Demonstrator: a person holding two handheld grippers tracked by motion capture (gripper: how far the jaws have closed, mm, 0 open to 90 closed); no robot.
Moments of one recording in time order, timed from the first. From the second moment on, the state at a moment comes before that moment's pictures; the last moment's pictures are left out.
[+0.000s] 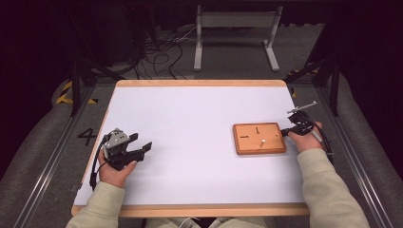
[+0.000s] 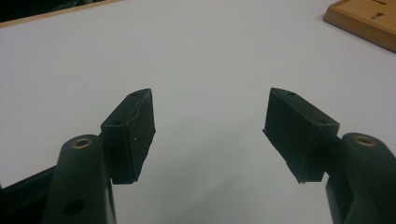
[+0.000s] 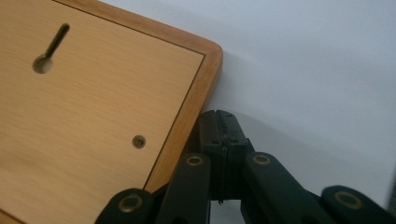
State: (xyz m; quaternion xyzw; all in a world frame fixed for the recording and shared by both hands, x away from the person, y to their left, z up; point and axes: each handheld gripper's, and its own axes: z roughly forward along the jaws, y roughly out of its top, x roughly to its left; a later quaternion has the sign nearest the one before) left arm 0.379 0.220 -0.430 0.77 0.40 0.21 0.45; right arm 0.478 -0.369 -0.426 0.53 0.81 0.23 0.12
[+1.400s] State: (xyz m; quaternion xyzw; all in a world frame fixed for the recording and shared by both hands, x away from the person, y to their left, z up) left arm 0.382 0.215 -0.429 0.77 0.39 0.21 0.46; right arm 0.415 -0.216 -0.434 0.34 0.90 0.27 -0.01
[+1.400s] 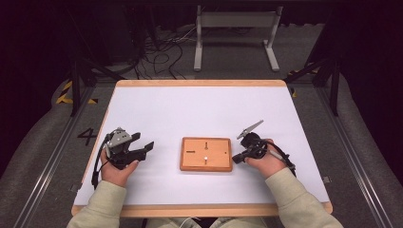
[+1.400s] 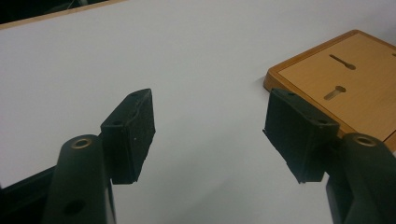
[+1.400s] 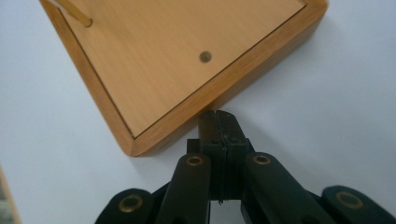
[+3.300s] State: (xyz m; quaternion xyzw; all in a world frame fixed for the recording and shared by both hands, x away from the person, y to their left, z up) left arm 0.382 0.099 -0.410 0.84 0.20 0.05 0.51; right arm 0.392 -0.278 -0.398 0.37 0.84 0.37 0.13
